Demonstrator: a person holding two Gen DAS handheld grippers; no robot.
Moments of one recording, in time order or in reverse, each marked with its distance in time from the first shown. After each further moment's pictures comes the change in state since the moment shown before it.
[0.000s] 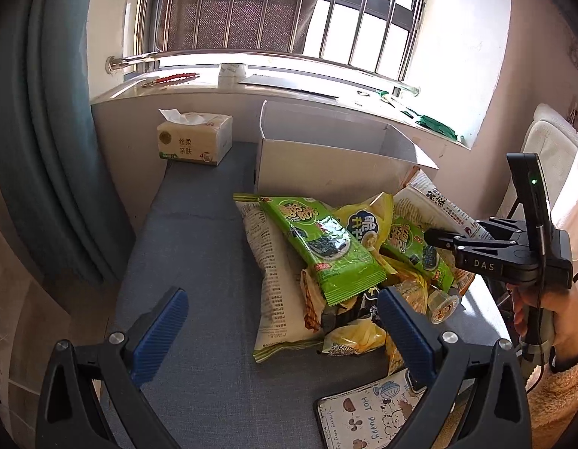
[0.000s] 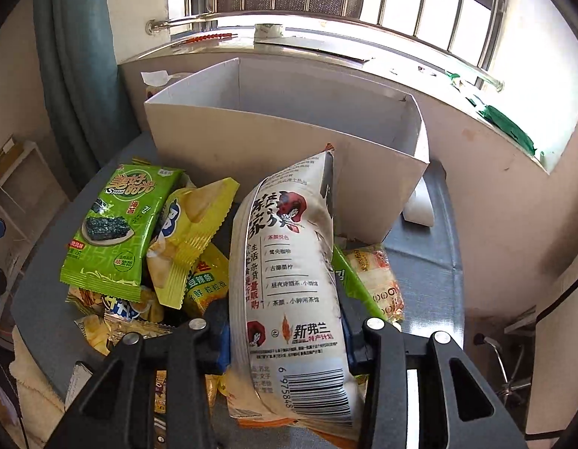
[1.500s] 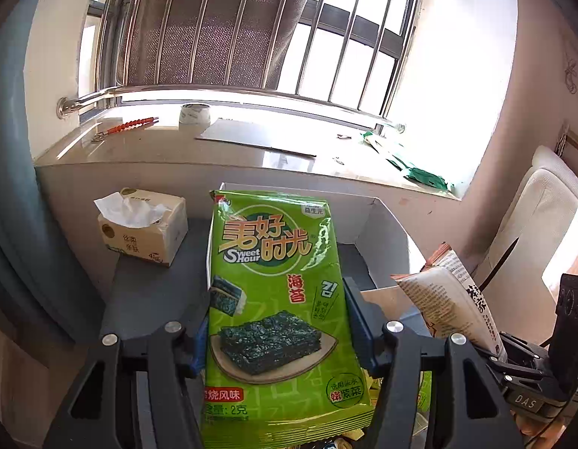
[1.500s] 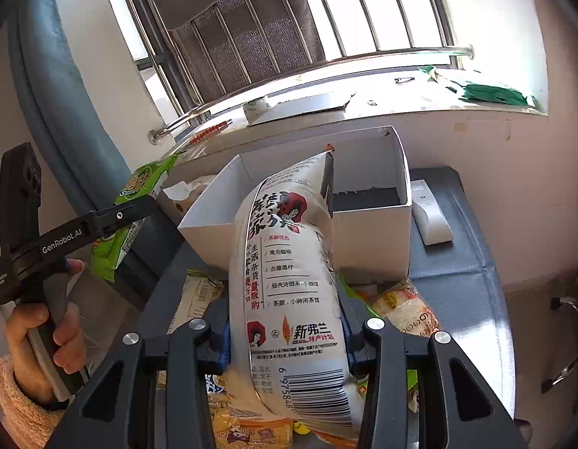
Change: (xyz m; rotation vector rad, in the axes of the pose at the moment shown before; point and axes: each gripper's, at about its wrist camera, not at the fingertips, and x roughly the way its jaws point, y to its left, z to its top) left arm 0.076 -0.019 0.167 0.010 -0.089 -0.122; right arm -0.024 -0.045 0.032 0.334 -0.215 0.234
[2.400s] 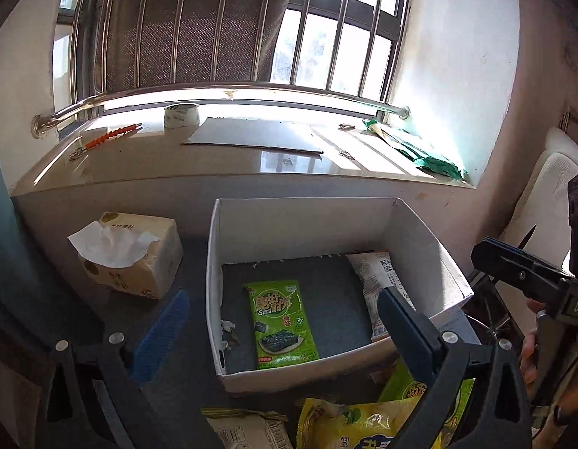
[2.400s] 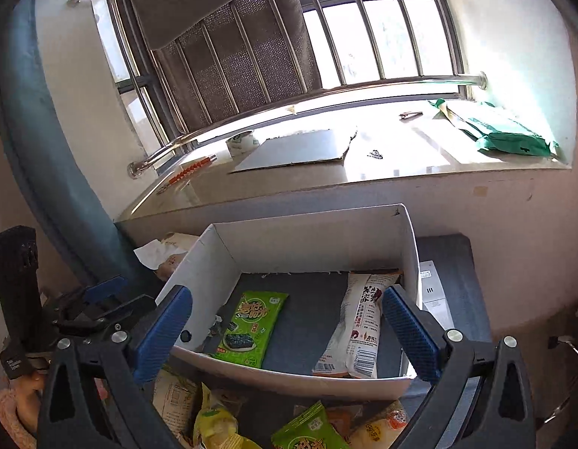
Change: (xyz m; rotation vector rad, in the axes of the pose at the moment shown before) left arm 0.046 0.014 0.011 0.100 0.023 0.018; right arm 0.043 -0.007 0.085 -0.028 -0.080 -0.018
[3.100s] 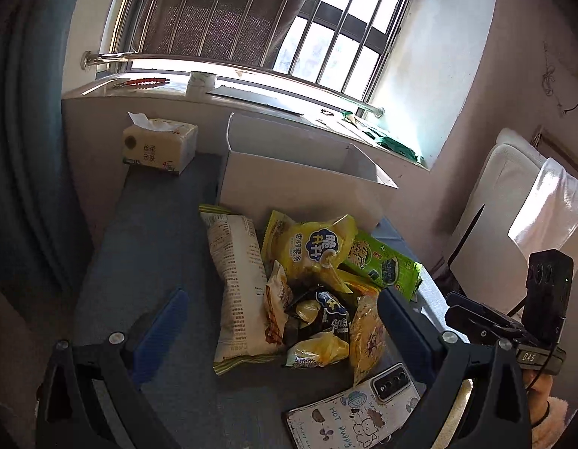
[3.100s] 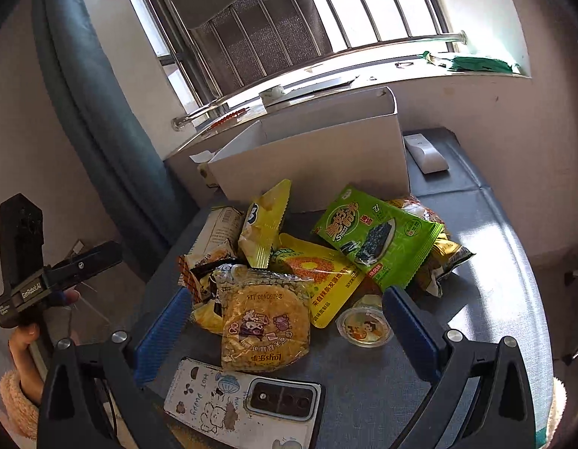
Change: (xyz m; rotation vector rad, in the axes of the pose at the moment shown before) left arm -0.138 -0.011 -0.178 -0.154 -0.013 -0.102; right arm -0.110 0.020 -0.197 0.034 0.058 0.097
